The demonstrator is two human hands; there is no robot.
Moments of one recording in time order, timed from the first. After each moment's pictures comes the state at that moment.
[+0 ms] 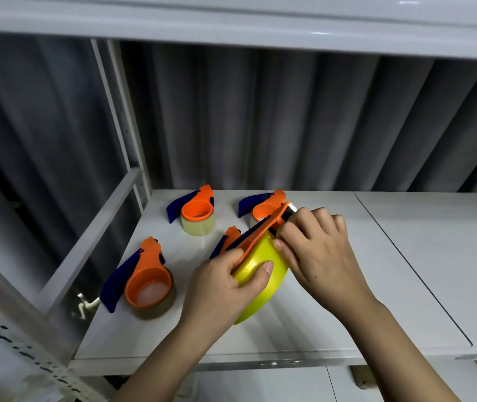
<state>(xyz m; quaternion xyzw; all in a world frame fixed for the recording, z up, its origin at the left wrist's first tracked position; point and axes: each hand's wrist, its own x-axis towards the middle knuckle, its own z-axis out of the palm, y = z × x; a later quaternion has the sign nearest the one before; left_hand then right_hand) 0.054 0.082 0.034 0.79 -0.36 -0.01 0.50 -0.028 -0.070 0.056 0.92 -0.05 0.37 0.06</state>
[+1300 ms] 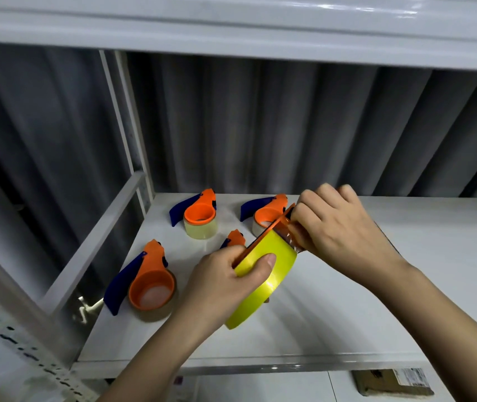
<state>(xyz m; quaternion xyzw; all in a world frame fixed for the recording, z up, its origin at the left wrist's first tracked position) 0.054 0.090 0.067 0.76 -0.35 -0.18 0.52 -0.024 -0.100 0.099 0.91 0.03 0.32 0.25</state>
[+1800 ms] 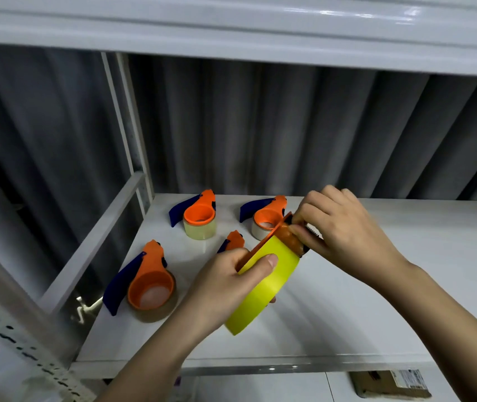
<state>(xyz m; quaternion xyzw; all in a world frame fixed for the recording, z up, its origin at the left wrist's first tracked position) 0.047 0.087 0.078 0.70 -0.30 -0.28 0.58 -0.026 -0.104 0.102 0.93 0.06 0.32 0.13</state>
